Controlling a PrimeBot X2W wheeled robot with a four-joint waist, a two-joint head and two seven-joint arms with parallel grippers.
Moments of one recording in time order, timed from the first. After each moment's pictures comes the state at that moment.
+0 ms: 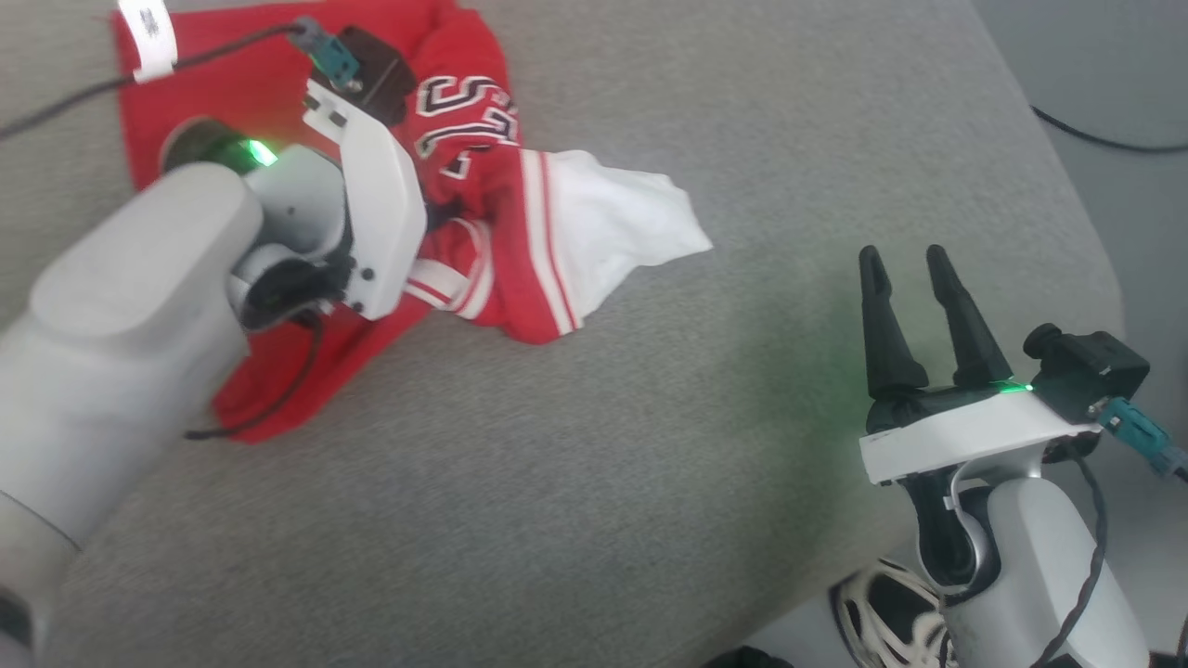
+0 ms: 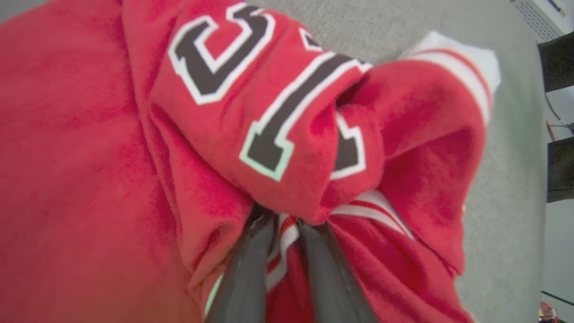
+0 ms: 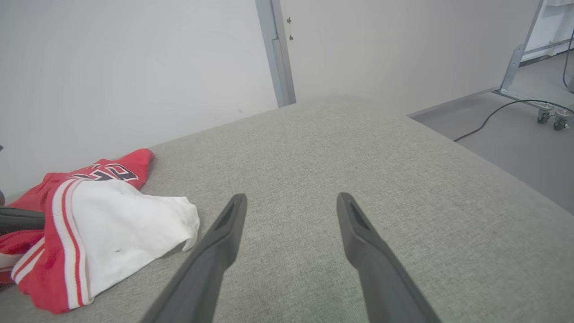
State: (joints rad) left arm -1.19 0.53 -1.09 0.60 -1.09 -0.13 0.51; right arm -0.33 -0.05 0.07 0.26 0.45 0.13 -0.26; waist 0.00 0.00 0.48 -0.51
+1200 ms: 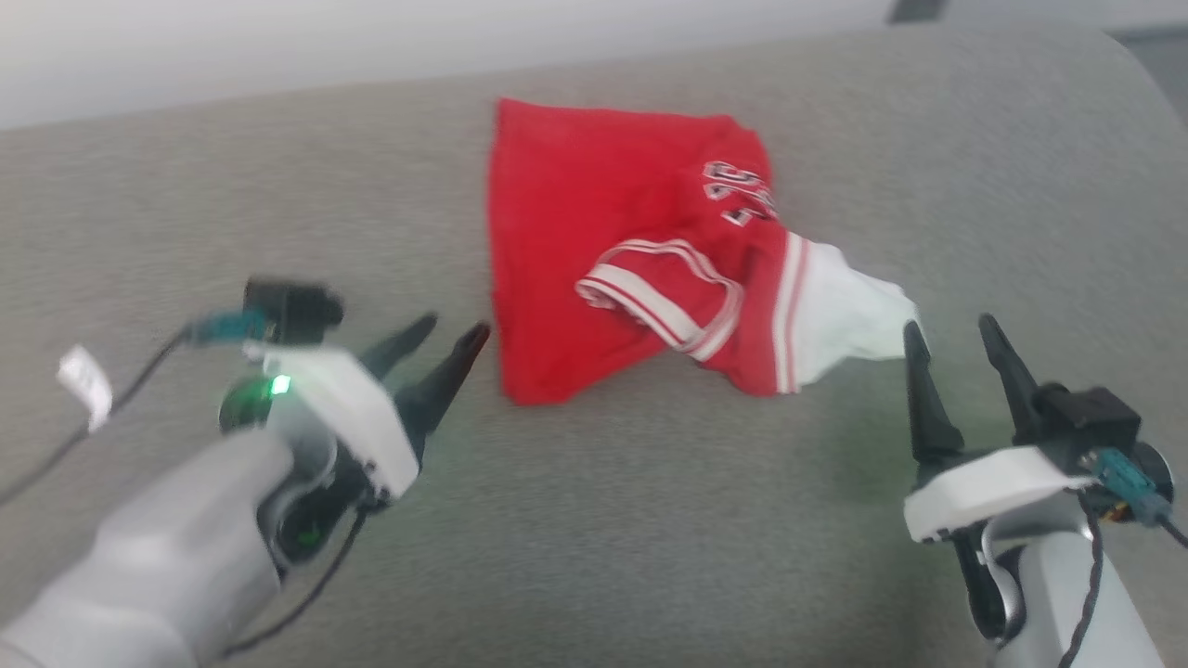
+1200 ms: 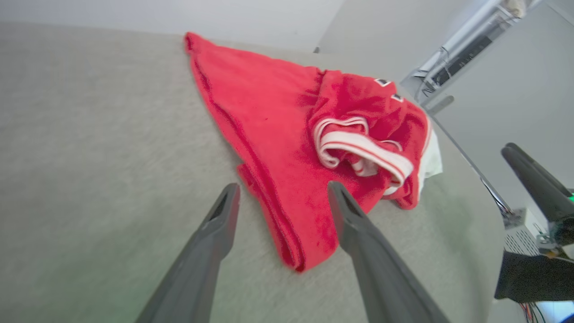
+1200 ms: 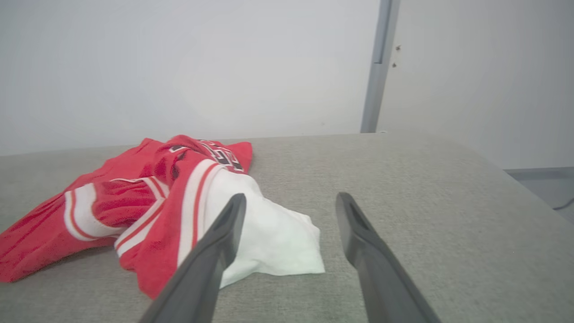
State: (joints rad) left arm -0.84 0.57 -1.17 0.53 -1.43 -0.13 -0.20; right arm -0.25 -0.05 -0.07 0.32 0.12 0.13 -0.26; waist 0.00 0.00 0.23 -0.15
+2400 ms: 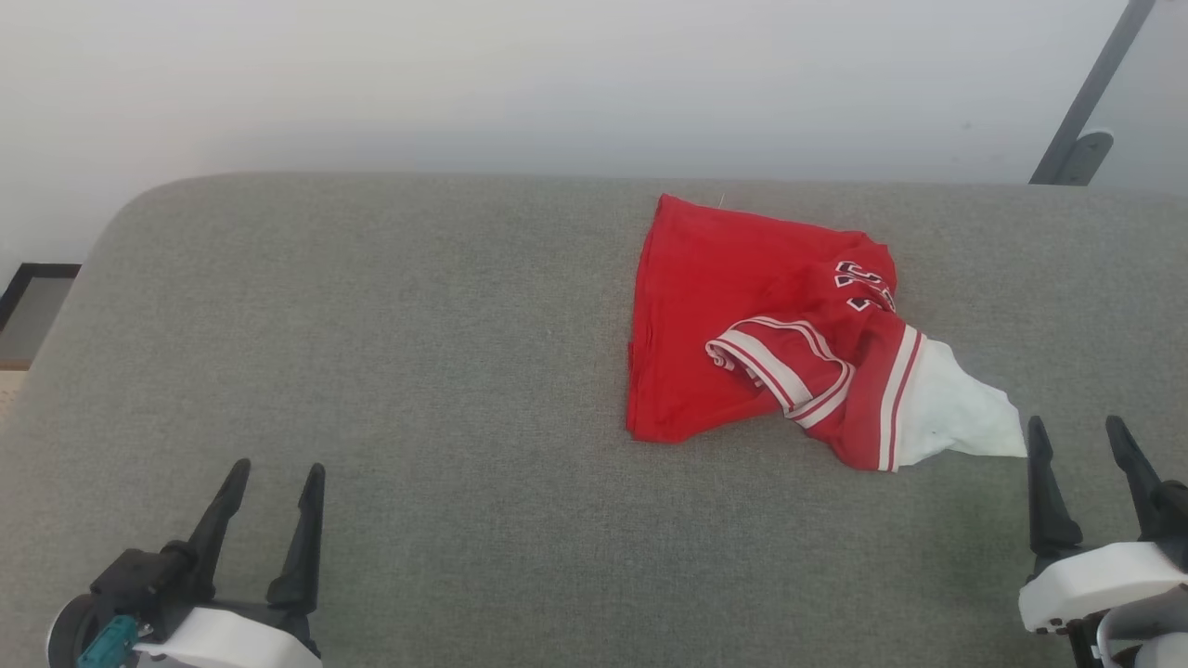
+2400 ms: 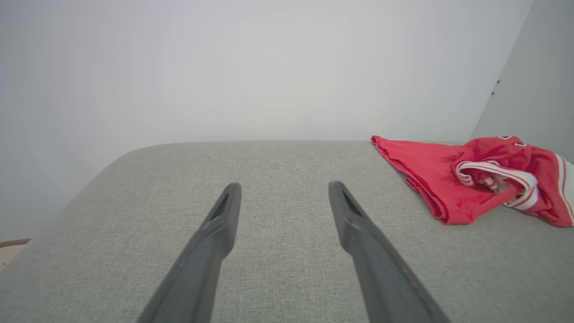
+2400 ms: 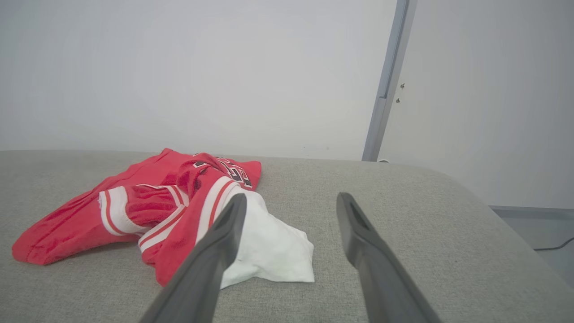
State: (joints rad) left arm 0.03 0.31 -0.03 0.14 -0.36 -0.10 -0.26; right arm -0.06 -0.16 -0.20 0.26 0.12 0.13 -0.26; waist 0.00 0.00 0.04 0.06
